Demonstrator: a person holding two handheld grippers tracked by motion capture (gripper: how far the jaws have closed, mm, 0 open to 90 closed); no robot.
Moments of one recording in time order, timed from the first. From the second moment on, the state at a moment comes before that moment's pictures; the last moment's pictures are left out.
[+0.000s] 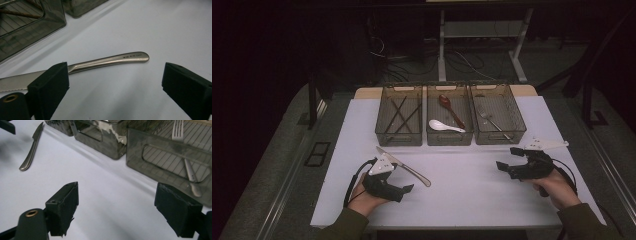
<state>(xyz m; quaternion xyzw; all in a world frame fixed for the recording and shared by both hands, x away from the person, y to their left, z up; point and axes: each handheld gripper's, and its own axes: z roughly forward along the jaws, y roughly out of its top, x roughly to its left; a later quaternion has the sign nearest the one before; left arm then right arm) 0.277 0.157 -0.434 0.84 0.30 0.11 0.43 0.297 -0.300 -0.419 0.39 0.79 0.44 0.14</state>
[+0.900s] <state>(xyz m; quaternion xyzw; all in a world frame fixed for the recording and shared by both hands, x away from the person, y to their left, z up) 0.360 0.157 -0.434 0.87 0.35 0.14 0.31 0.270 -0.296 -0.438 0.37 0.81 0.44 0.13</state>
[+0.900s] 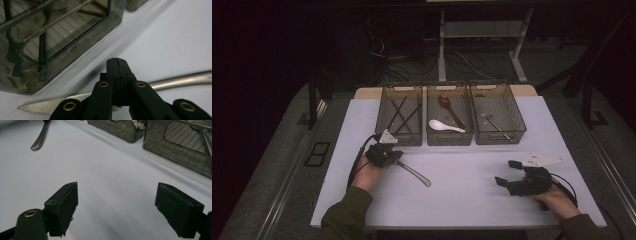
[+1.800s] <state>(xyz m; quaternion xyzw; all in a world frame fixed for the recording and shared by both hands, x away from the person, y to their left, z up) 0.352 0.171 -0.432 0.90 0.34 0.12 0.26 0.271 -0.301 -0.438 0.38 0.80 0.44 0.14</state>
